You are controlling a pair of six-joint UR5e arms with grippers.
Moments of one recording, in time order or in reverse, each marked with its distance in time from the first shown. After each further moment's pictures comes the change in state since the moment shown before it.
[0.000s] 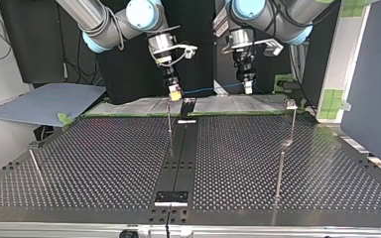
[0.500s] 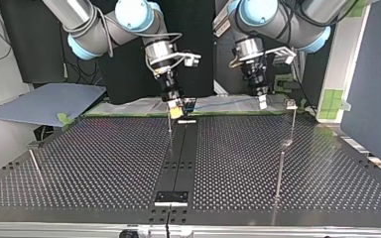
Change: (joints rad) left arm 0.049 0.123 0.110 -0.123 -0.037 -0.024; right arm 0.003 -0.078 -0.126 0.047 -0.034 0.035
